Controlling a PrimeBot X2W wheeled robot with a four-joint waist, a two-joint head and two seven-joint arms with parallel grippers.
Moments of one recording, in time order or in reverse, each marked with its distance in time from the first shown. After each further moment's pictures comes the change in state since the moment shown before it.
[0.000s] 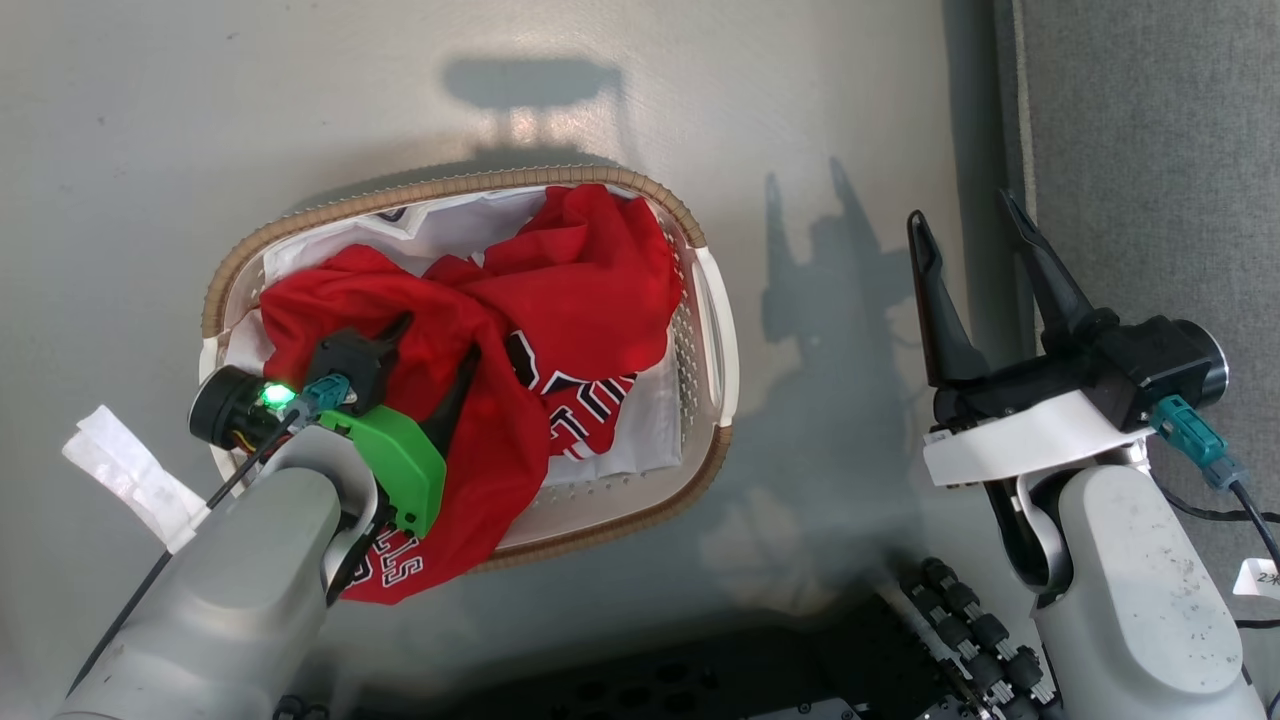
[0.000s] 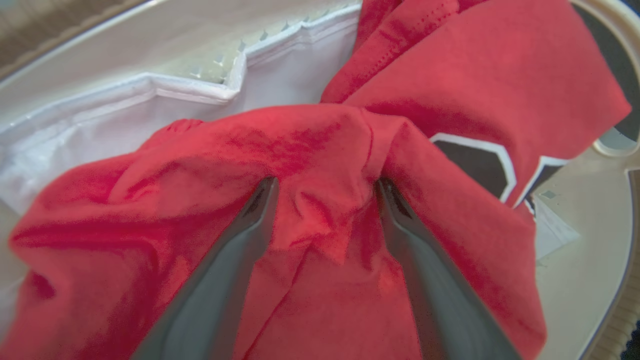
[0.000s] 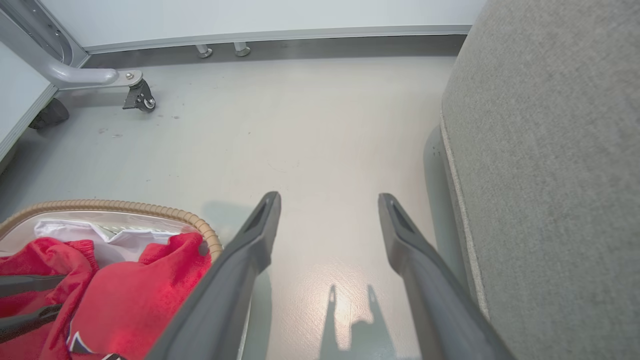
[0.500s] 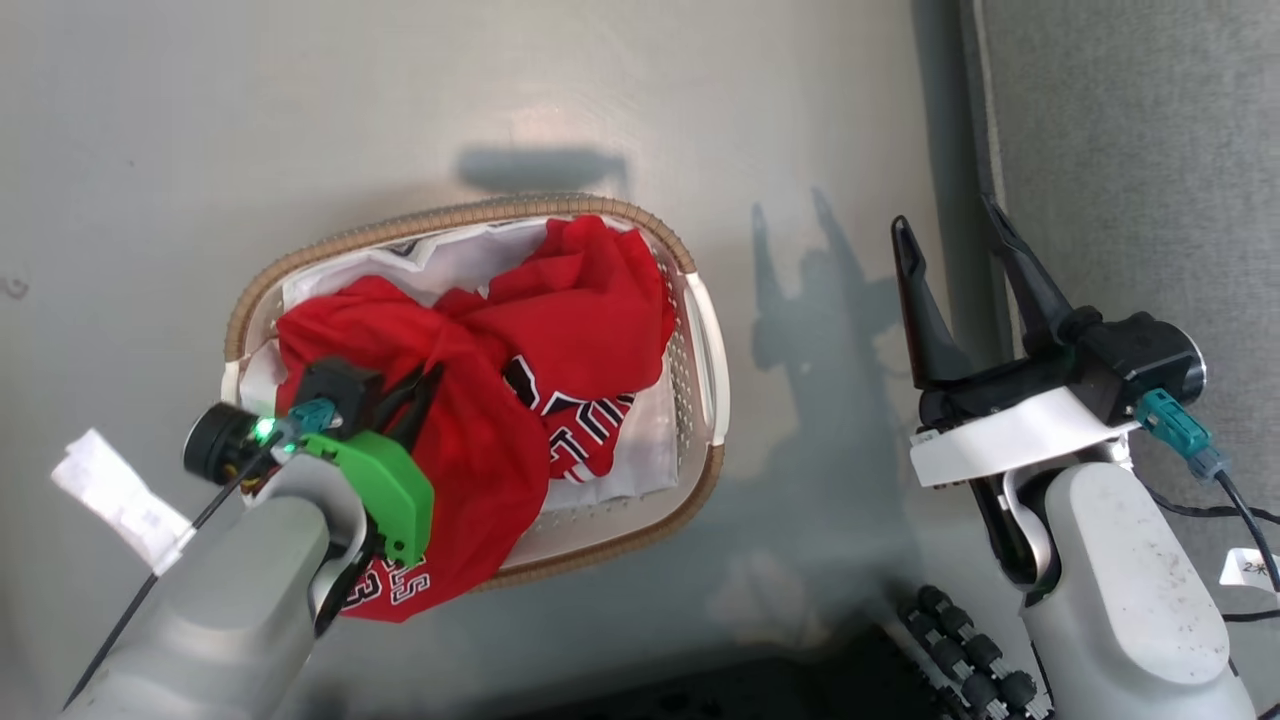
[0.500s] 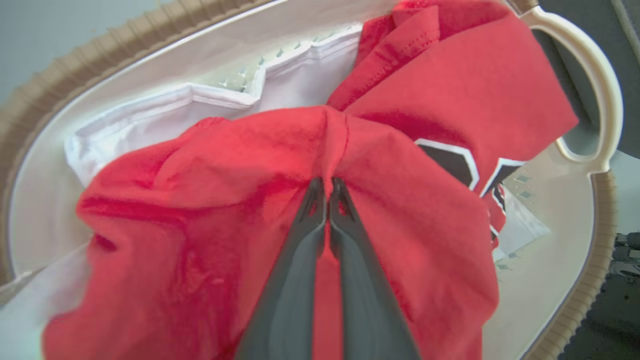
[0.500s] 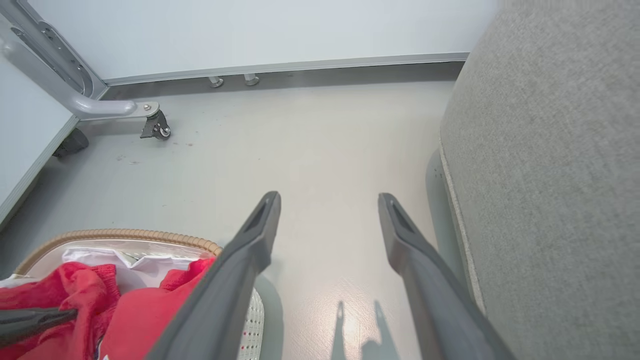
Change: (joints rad) left arm 0.013 0.030 -0.090 0.002 -0.125 0.000 0.000; right arm -0.017 0.000 0.023 0.036 0.034 0.000 0.000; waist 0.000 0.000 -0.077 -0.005
